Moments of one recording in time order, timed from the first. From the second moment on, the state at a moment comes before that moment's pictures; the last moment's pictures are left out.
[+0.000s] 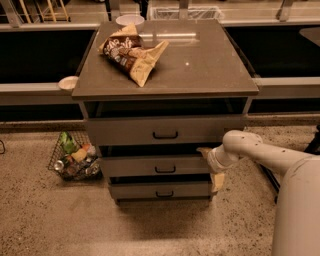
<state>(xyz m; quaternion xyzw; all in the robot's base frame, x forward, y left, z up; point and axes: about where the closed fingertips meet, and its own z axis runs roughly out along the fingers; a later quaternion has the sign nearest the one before) 0.640 -0.203 0.438 -0.79 0.58 0.02 0.20</state>
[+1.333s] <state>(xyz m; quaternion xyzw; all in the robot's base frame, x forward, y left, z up) 0.659 -0.193 0.408 -0.78 0.58 0.04 0.24</state>
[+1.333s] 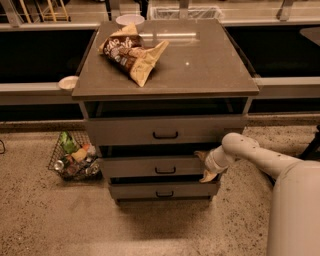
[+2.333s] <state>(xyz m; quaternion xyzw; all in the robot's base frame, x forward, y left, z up) 0.656 -0.196 0.429 -0.78 0.58 0.02 0.24</state>
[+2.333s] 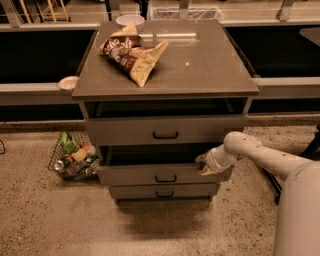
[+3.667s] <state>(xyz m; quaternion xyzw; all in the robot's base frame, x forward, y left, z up) 0.656 -0.196 0.429 -0.78 0.58 0.02 0.24</state>
